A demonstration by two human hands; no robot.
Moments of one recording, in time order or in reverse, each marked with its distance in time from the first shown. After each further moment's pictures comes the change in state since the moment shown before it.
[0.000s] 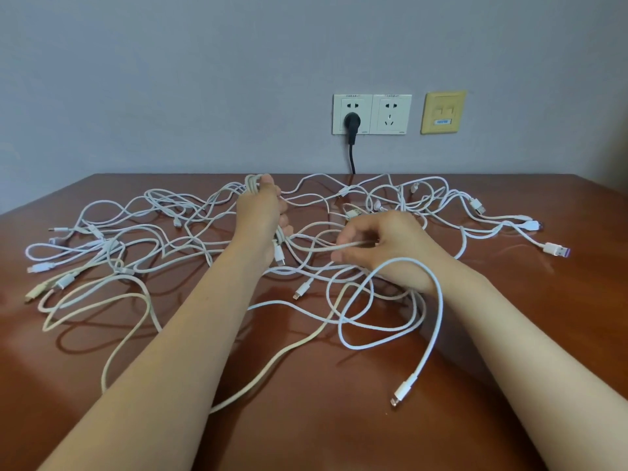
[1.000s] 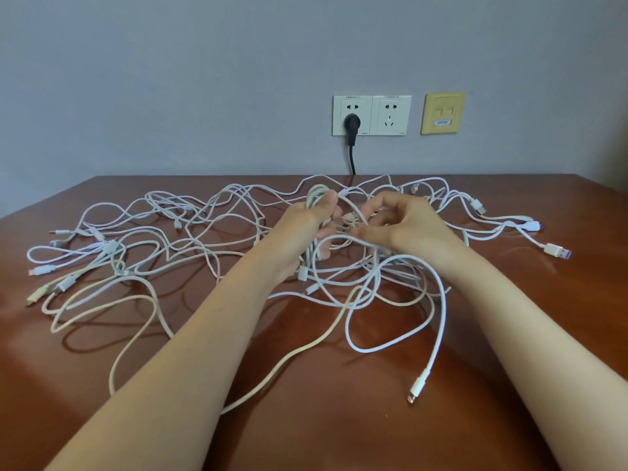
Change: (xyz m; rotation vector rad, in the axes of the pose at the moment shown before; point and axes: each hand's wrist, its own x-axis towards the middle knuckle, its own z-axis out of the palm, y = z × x) left_hand -0.013 -0.015 0.013 0.241 -0.467 -0.010; right_hand 0.003 0.006 -0.013 0.400 0.106 0.234
